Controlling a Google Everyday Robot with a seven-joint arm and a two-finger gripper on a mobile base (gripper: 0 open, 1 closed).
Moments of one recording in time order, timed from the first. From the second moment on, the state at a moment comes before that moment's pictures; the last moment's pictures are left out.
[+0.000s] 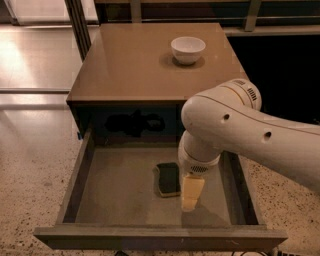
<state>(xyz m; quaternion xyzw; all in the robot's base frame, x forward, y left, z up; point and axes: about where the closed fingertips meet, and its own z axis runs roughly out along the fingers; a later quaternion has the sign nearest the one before) 0.447 -0.071 0.736 -0.68 0.72 -0.01 0.11</state>
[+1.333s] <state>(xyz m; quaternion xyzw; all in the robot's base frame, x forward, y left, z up) 0.483 -0.043 0.684 -0.68 0.71 0.00 0.16</state>
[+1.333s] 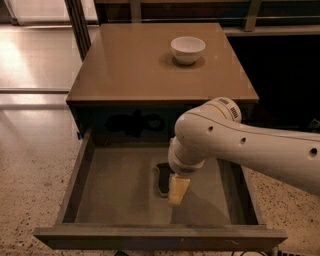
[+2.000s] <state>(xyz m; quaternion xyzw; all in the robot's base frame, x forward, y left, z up) 0.482 -0.006 0.611 -0.68 0.71 0.06 0.16</state>
